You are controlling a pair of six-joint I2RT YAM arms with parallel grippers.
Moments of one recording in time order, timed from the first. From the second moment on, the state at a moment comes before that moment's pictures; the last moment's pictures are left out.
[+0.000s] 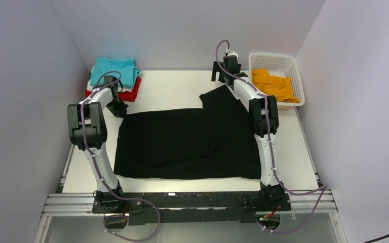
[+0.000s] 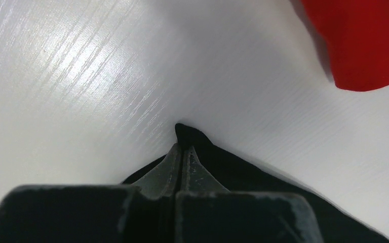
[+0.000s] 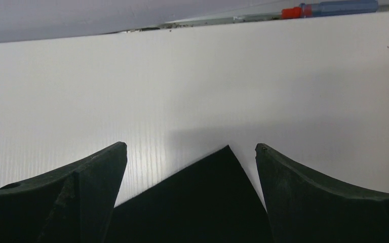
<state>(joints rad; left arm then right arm) 0.11 2.04 1.48 -0.66 -0.10 -0.67 0.24 2.43 2.05 -0.22 0.13 0.26</state>
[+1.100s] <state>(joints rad) 0.10 2.03 1.51 -0.68 -0.09 -0.67 0.30 2.55 2.21 -0.49 0.30 0.17</state>
